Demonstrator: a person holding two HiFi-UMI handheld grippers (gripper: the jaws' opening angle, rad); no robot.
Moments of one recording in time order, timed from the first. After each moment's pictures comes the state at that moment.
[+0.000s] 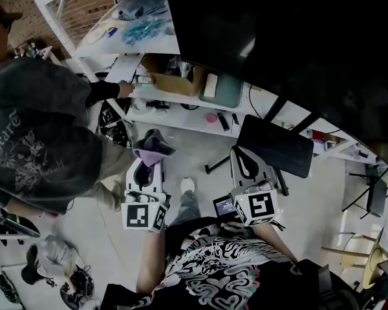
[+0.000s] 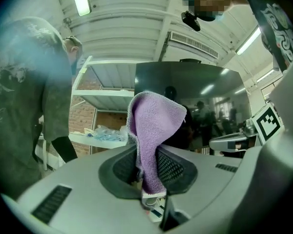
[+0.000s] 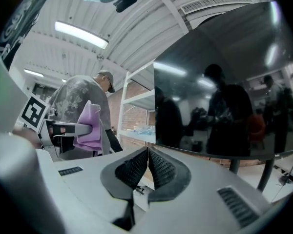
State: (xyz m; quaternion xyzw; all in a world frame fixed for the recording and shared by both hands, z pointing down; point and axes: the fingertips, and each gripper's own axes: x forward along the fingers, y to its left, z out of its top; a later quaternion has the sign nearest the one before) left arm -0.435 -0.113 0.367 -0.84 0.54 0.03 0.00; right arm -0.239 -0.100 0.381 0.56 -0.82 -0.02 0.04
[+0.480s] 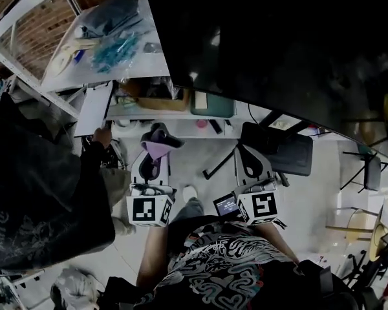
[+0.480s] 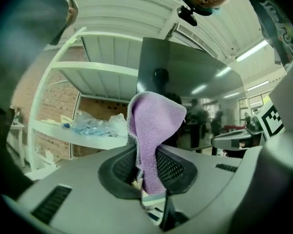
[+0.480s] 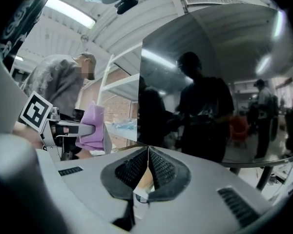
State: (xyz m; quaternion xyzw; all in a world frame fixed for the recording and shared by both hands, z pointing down) left arm -0.424 -0.328 0.386 -0.89 0.45 0.01 -0.03; right arm -0.243 -0.267 0.390 0.65 -0.76 0.01 0.08
